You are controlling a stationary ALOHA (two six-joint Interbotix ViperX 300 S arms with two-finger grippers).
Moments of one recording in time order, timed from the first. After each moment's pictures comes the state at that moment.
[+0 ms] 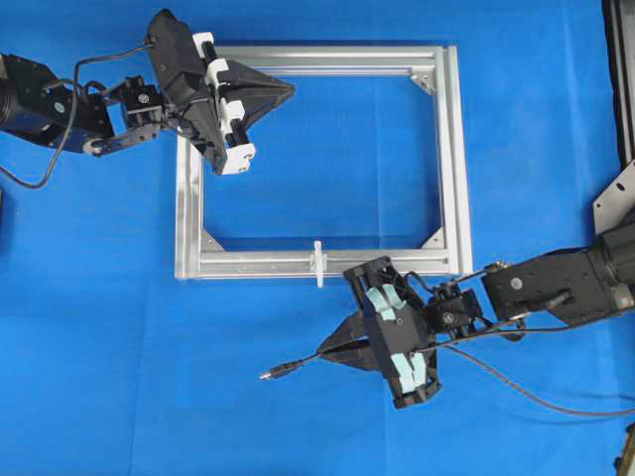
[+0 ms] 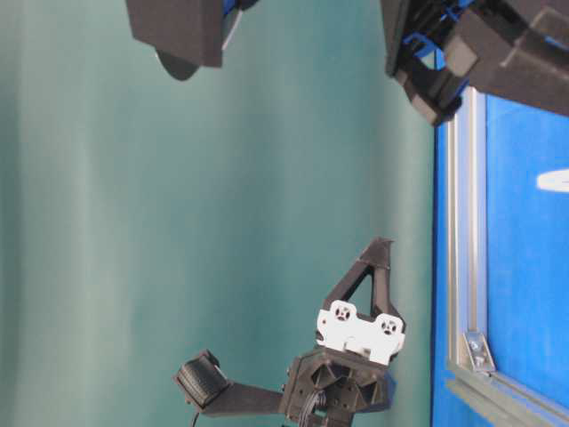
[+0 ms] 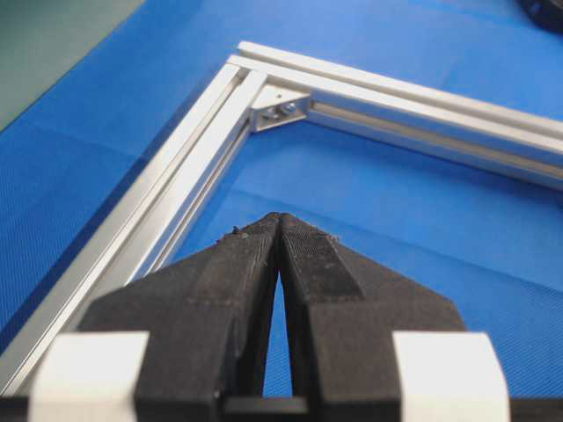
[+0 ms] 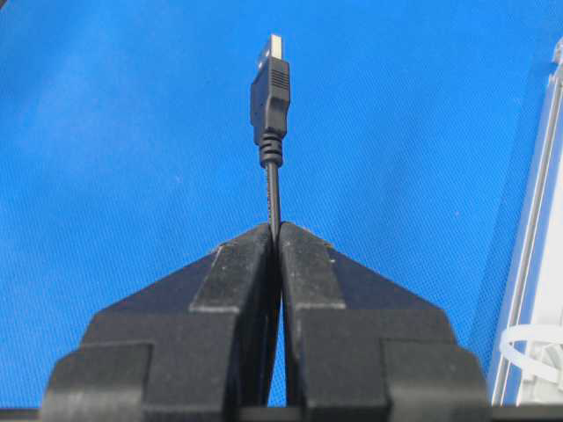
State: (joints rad) left arm 0.28 0.13 0.83 -0.09 -0.77 0.00; right arm 0.31 0.12 0.73 -0.06 -0.31 0.14
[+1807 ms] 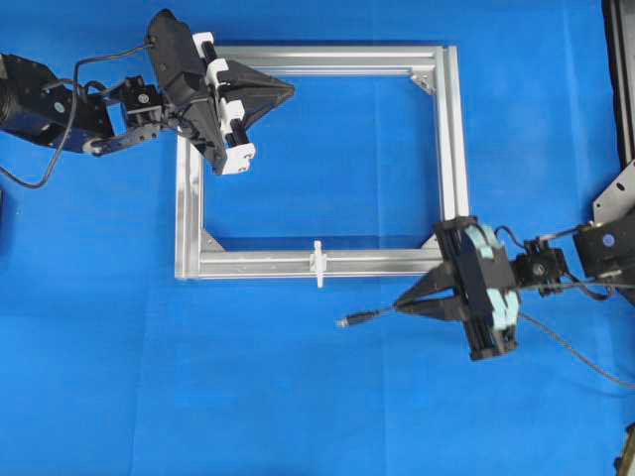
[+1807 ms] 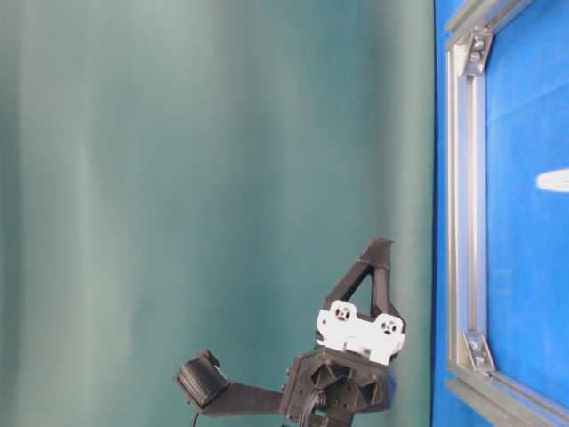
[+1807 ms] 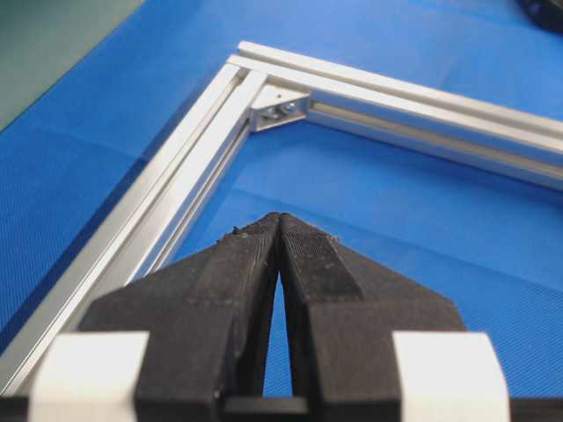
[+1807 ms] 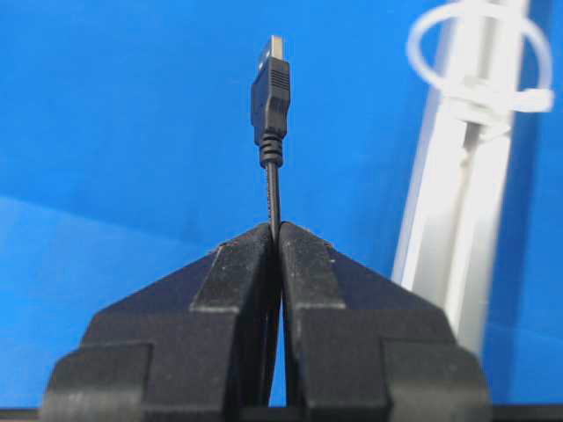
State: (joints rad) left arm 0.28 0.13 0.83 -0.09 -0.77 0.00; right arm 0.24 -0.13 1.07 0.02 -0.40 0.14
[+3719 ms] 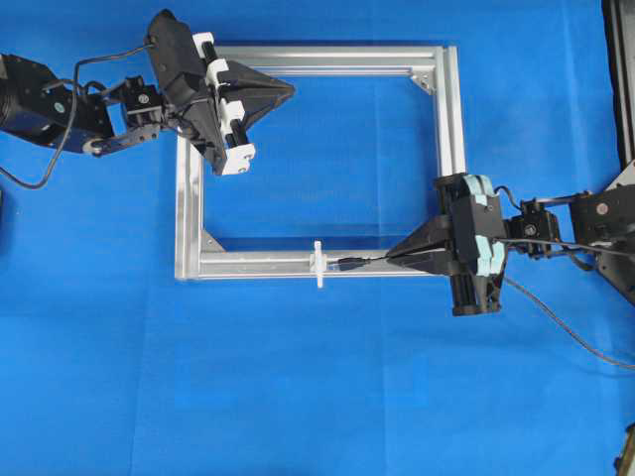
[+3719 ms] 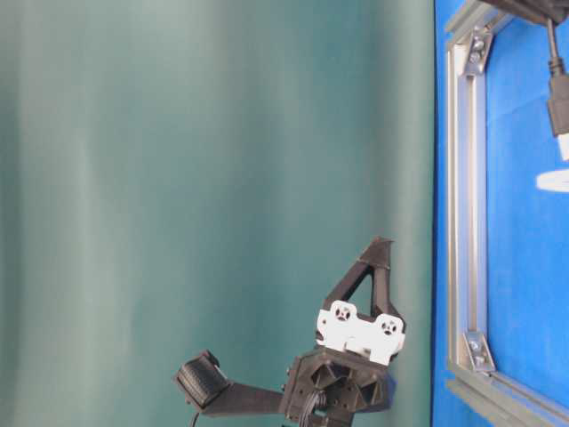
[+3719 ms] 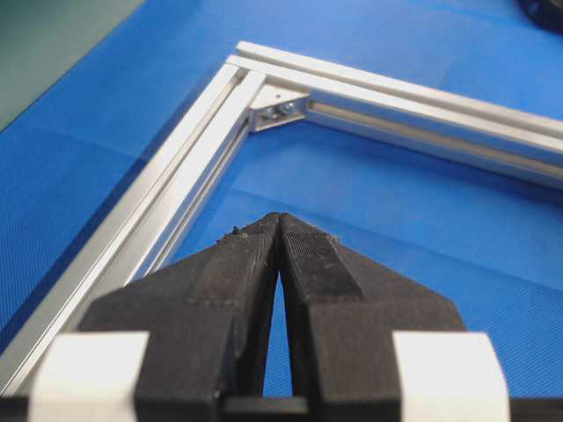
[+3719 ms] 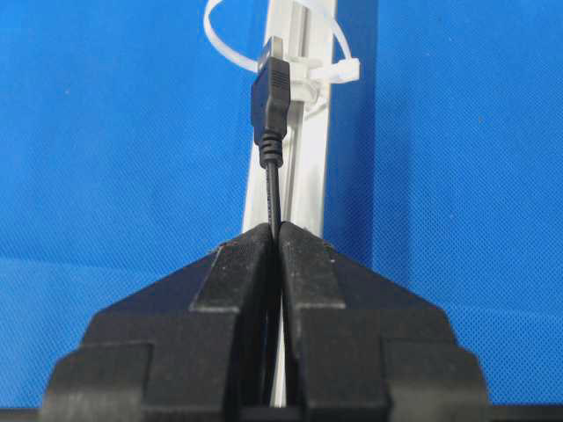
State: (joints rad) left arm 0.28 0.13 0.83 -0.09 -0.77 0.00; right arm 0.10 -0.13 1.09 0.02 -0.42 0.13
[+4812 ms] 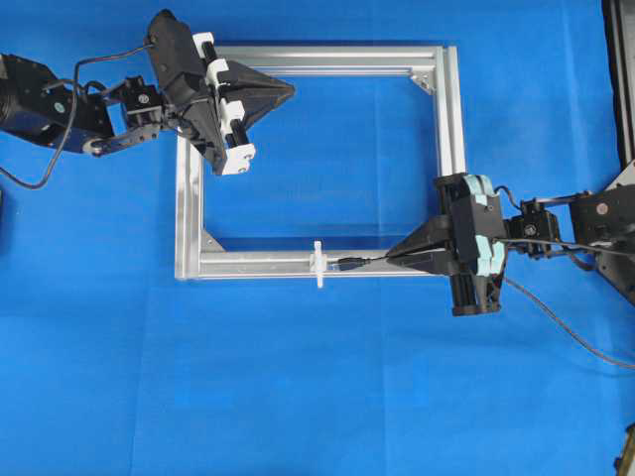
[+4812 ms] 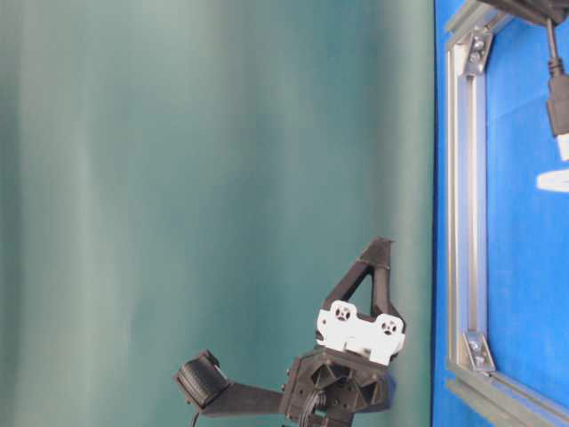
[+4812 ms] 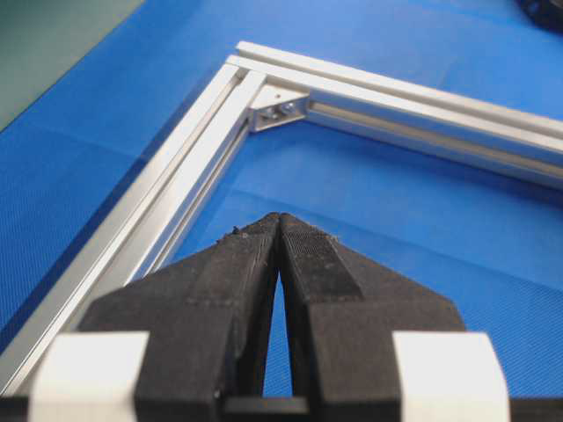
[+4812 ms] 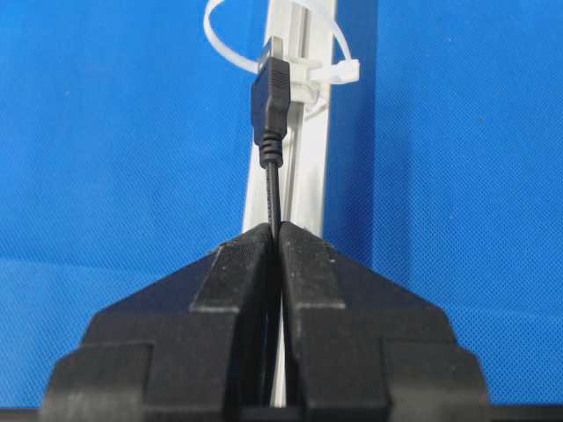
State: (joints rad) left arm 0.28 0.13 0.83 -0.09 -0.77 0.00; right arm 0.11 -0.13 1.09 0.02 -0.42 0.13
